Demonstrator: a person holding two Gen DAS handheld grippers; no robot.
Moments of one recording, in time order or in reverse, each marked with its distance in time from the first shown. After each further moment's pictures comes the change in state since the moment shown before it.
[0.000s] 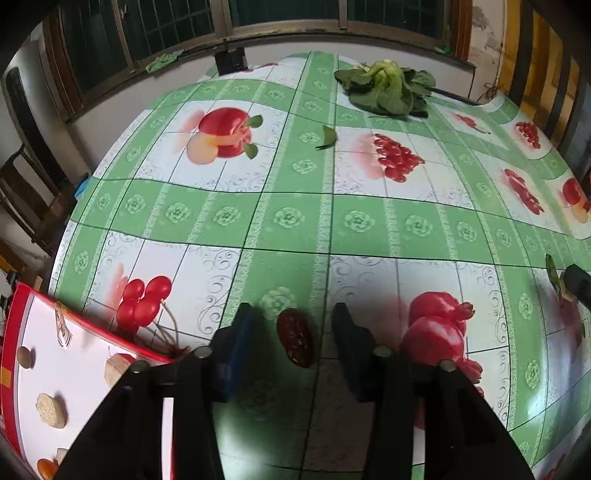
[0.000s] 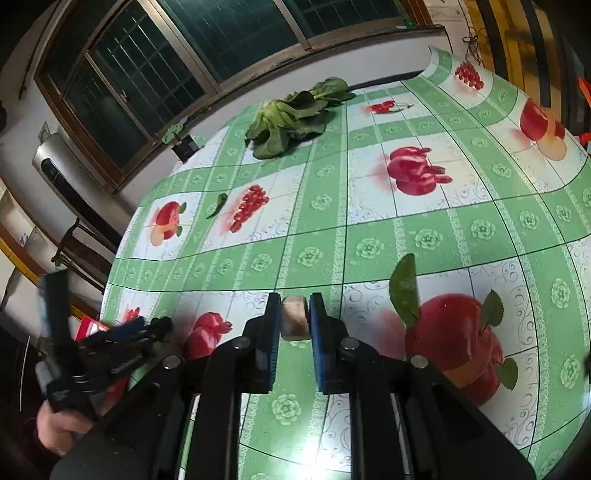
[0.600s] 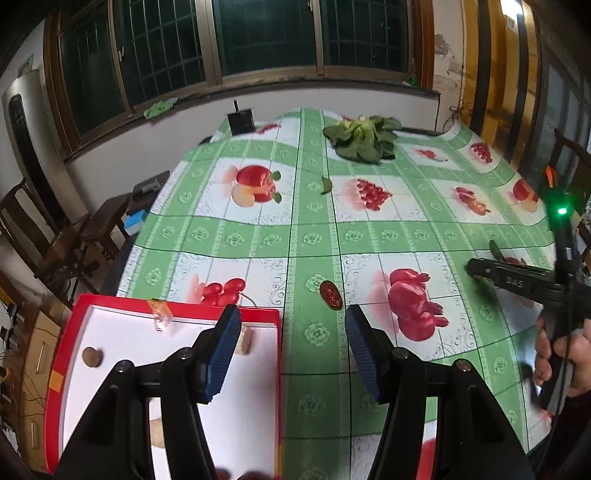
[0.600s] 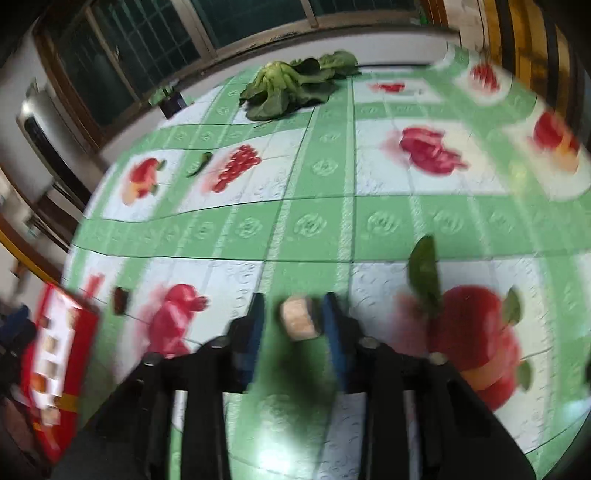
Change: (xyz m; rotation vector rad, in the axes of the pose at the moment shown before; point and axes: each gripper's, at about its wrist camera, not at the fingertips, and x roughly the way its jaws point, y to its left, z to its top) left arm -0.098 0.047 -0.032 0.071 -0.155 -0.051; right arm 0.035 0.019 -0.013 -0.127 0.097 -0.155
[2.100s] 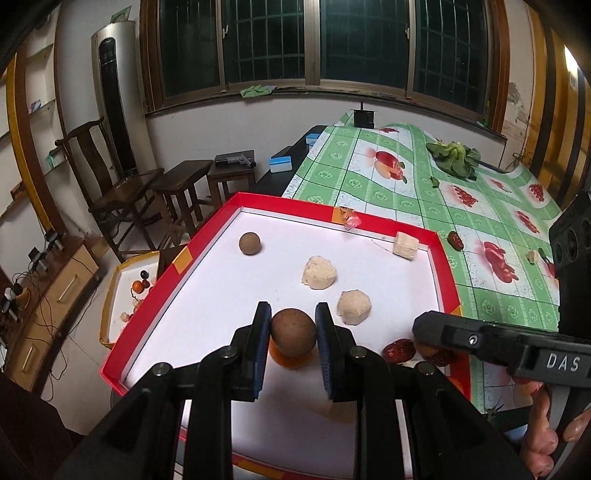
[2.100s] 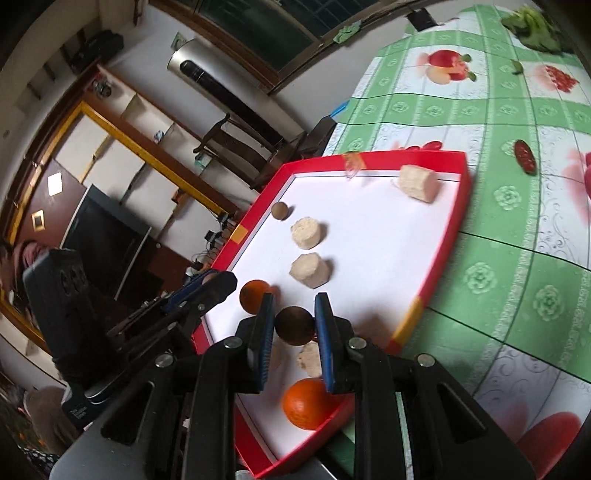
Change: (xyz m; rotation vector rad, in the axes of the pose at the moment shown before) left arm -0.071 0.131 -0.117 -0.236 -0.070 0.164; right arm -0.014 0.237 -0.100 -0.148 0.172 0.741
